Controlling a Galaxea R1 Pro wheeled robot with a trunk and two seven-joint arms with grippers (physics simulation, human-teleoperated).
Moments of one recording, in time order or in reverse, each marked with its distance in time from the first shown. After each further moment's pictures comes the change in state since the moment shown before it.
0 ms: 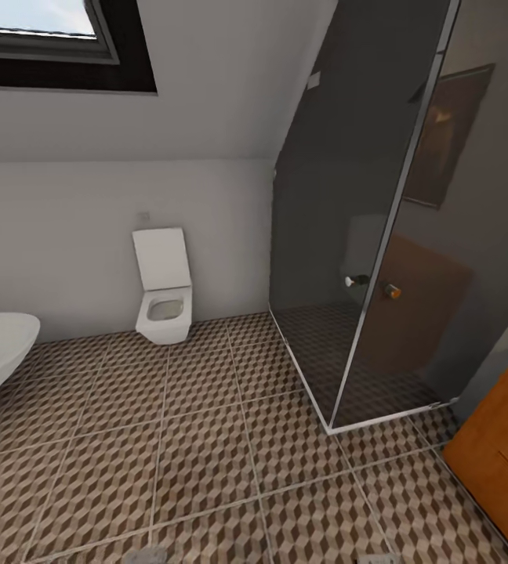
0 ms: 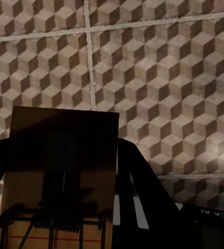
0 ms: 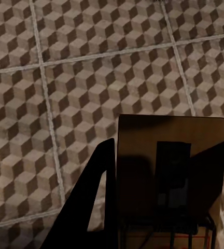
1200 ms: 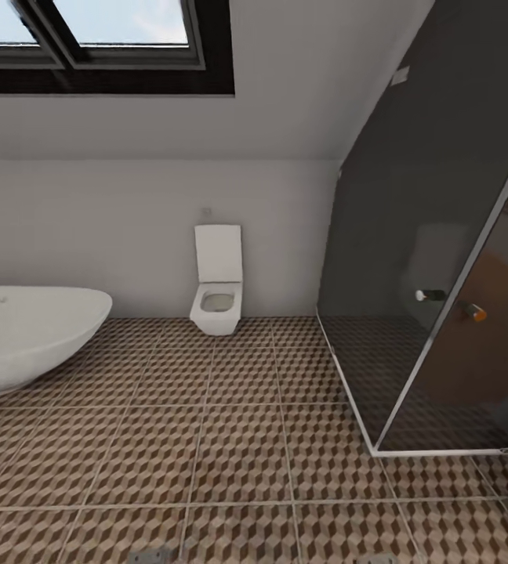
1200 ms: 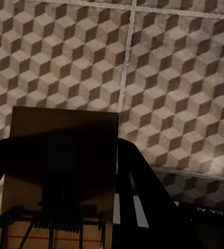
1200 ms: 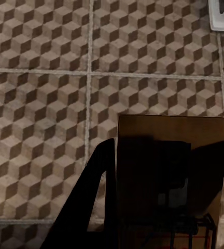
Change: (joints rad) left arm 0.000 -0.006 -0.001 -0.003 0.000 0.000 -0.002; right arm 0.000 -0.001 0.001 -0.001 0.008 -0.003 0.009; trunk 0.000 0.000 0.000
